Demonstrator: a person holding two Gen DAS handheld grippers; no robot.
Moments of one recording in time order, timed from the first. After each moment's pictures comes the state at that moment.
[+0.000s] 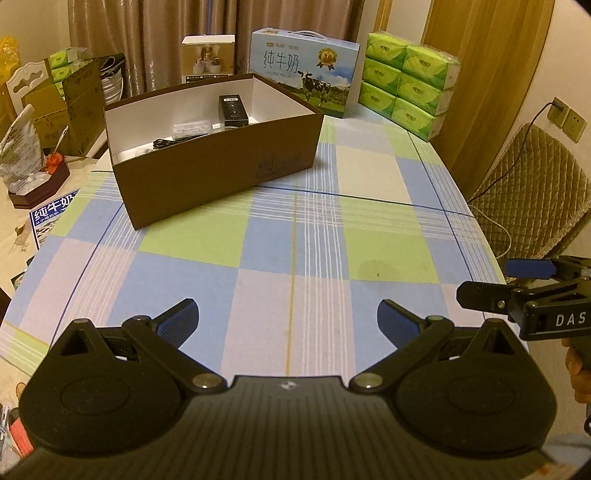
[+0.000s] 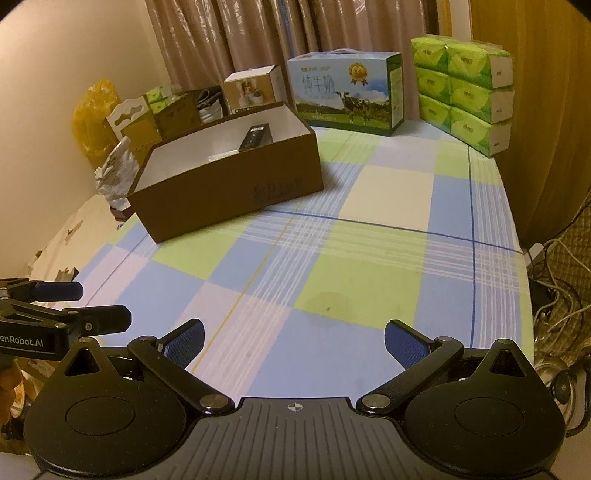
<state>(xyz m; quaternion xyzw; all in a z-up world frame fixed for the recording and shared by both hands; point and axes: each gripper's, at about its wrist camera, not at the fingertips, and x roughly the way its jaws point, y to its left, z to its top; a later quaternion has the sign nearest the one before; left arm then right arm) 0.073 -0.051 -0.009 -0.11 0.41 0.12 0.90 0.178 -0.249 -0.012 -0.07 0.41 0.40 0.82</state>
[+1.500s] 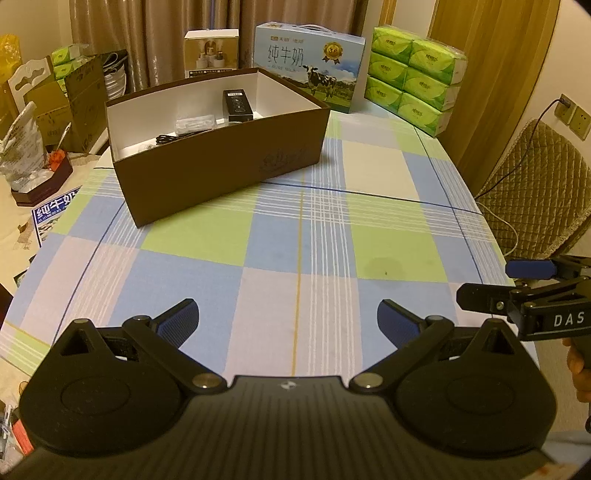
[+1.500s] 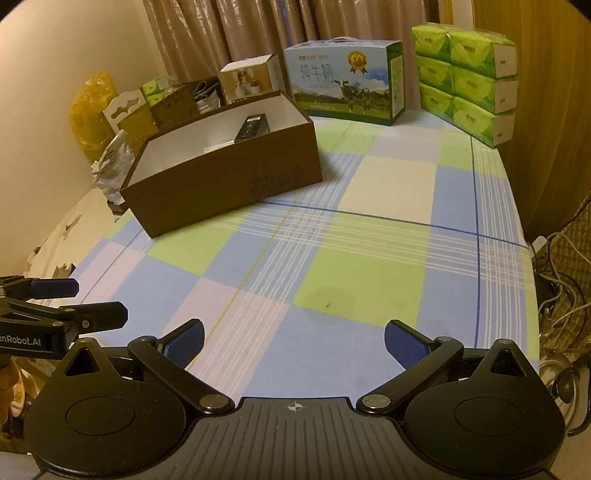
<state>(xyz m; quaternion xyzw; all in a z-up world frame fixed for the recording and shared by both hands) 0.082 -0.044 -0.014 -0.11 0.41 0.13 0.89 0.188 -0.241 -0.020 -0.07 0.42 0.39 0.81</state>
